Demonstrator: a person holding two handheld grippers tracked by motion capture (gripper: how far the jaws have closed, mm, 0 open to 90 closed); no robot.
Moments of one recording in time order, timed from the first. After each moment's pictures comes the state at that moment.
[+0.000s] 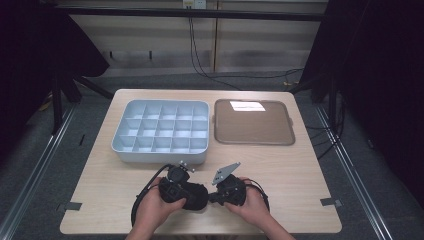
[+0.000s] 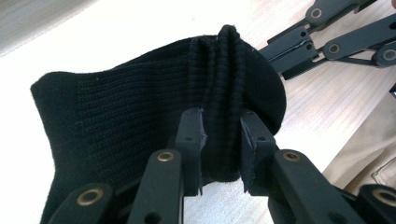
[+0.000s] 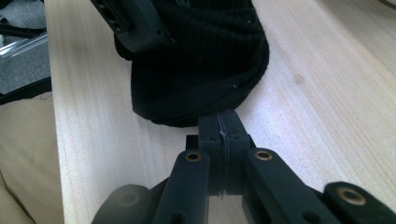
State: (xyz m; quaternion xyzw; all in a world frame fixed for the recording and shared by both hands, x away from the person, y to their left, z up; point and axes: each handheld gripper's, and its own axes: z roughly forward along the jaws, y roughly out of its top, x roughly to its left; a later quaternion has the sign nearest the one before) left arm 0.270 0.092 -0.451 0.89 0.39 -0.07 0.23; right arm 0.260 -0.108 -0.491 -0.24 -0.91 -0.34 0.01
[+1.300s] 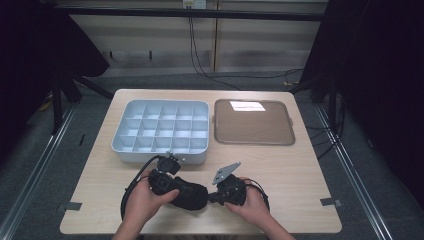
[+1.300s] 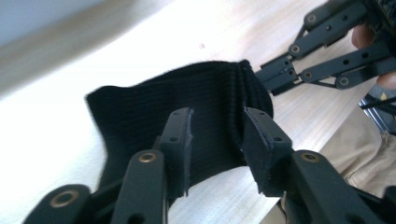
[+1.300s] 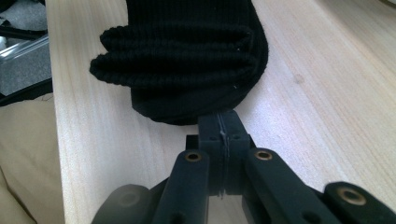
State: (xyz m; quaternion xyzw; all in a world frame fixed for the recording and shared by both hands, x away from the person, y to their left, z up) left arm 0.283 0.118 -0.423 0.87 0.41 -0.06 0.25; right arm 0.260 -0.108 -0.492 -0.24 -0.91 -0.34 0.01
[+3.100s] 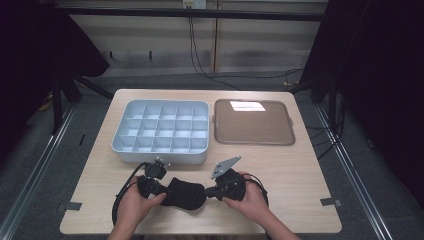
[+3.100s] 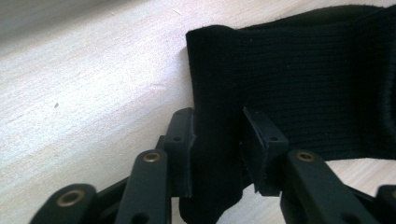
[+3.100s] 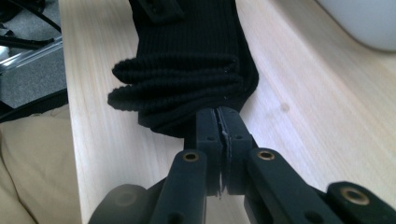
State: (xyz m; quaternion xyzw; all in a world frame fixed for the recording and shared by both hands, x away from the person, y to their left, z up) left arm 0.288 0.148 -0.468 0.86 0.47 -0.04 0.20; right arm 0.265 -0.102 -0.468 -0.24 -0.90 -0.35 0.00
